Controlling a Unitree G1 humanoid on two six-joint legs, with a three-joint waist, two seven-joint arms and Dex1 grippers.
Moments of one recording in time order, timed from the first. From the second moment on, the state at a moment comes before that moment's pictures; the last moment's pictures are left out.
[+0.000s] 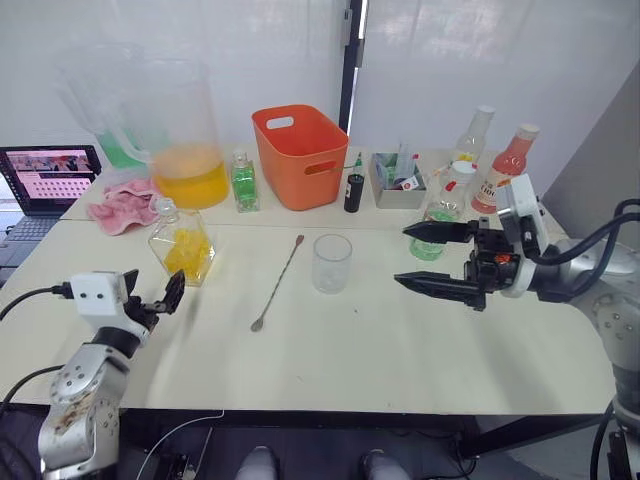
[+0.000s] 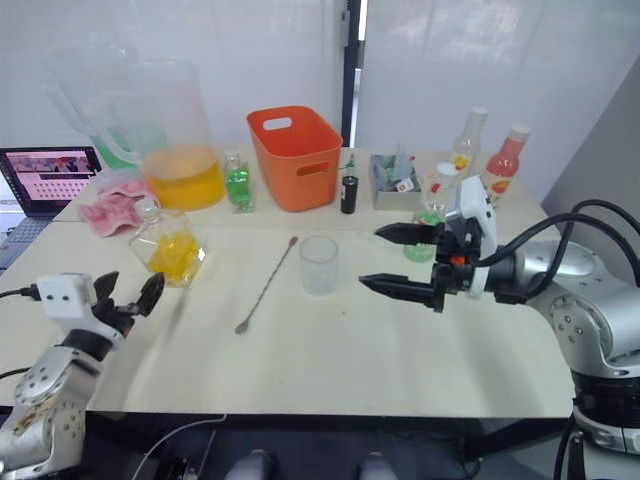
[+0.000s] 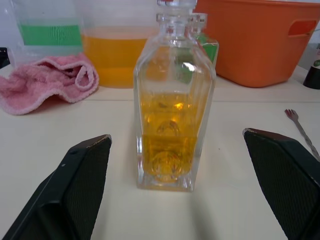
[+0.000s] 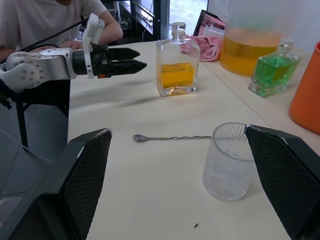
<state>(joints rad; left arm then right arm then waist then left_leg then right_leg) -0.09 0.39 0.44 -0.23 -0.41 0.33 -0.33 -0.51 -0.85 -0.16 -0.37 0.82 0.75 1.02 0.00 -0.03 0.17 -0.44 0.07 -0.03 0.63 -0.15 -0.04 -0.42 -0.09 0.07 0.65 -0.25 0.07</state>
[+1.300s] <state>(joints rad) -0.54 0.48 0.33 0.40 -0.30 0.14 -0.41 -0.39 -0.87 -0.24 -0.51 0.84 0.76 0.86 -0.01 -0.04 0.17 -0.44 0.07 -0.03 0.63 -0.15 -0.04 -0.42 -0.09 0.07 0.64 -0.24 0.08</state>
